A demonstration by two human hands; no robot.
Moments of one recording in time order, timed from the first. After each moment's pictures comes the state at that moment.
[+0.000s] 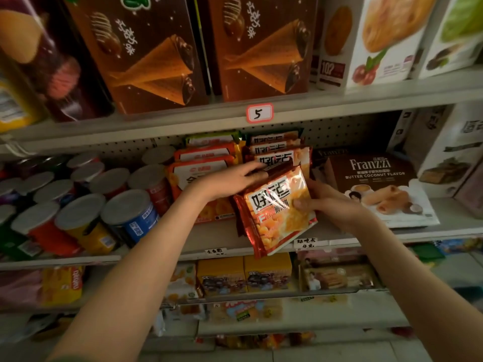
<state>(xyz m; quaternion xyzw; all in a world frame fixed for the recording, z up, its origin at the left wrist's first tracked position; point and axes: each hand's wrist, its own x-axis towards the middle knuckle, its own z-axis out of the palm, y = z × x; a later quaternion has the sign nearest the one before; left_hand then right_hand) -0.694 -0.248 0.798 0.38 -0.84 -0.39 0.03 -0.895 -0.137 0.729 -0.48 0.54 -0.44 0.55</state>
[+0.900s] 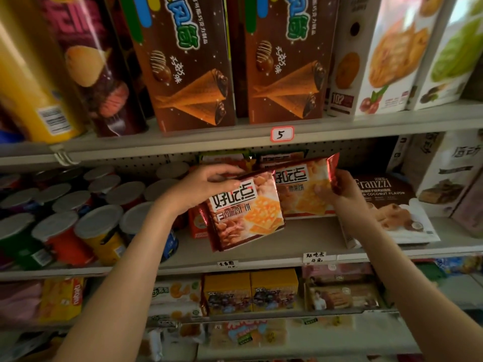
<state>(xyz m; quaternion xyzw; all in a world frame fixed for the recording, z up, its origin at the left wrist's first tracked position) -0.614 -0.257 0.822 0.31 -0.80 -0.48 0.20 -0.884 -0.138 0.747 -0.40 0.60 -0.63 0.28</state>
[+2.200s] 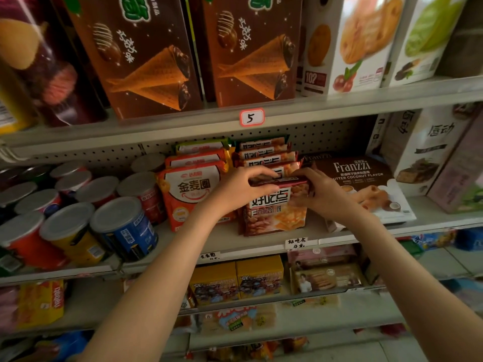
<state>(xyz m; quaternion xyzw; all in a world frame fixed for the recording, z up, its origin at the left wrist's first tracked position) -0.707 -0.231 0.778 0.28 -0.88 -0.33 0.19 -0.893 -0.129 0.747 -0.61 0.71 -0.33 0.14</state>
